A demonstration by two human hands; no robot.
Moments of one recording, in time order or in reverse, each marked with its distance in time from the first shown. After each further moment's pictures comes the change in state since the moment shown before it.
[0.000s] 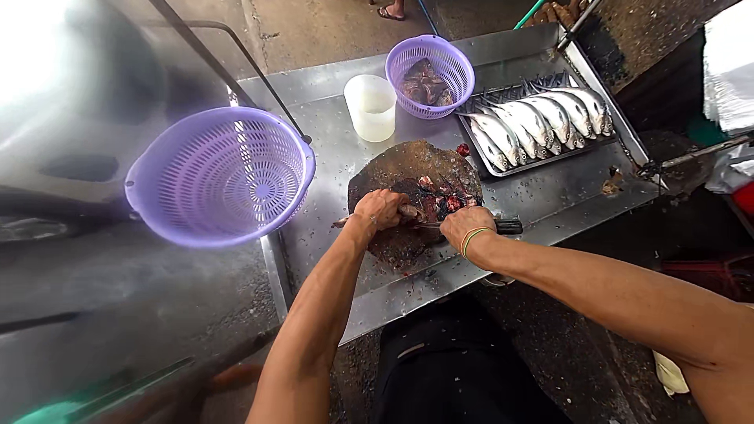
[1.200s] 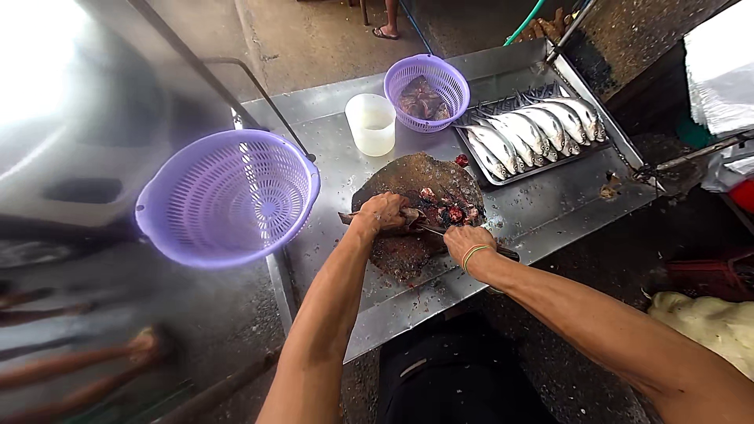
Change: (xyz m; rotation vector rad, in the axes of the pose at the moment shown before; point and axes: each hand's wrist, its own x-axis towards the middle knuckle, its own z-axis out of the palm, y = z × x) left_hand 0.029 -0.023 -0.007 -0.074 -0.059 0.021; right_hand 0.025 -0.011 0.023 0.254 0.032 0.085
